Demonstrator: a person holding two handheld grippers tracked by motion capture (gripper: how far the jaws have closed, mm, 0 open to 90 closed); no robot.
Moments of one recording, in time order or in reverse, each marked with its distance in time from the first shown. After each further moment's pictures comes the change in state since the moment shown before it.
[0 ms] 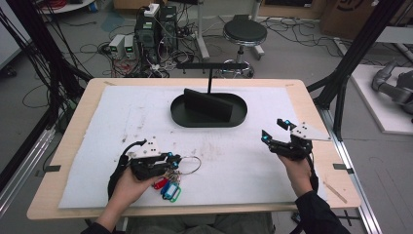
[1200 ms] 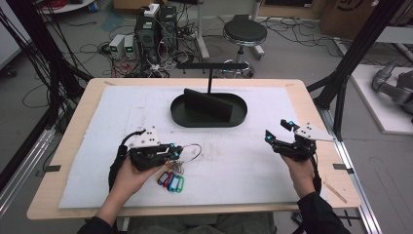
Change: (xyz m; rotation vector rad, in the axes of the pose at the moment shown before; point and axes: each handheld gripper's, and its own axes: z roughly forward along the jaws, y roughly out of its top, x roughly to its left) left arm 0.011 0.028 -0.007 -0.075 -0.022 0.015; right arm -0.006 -0.003 -0.006 0.008 -0.013 0.038
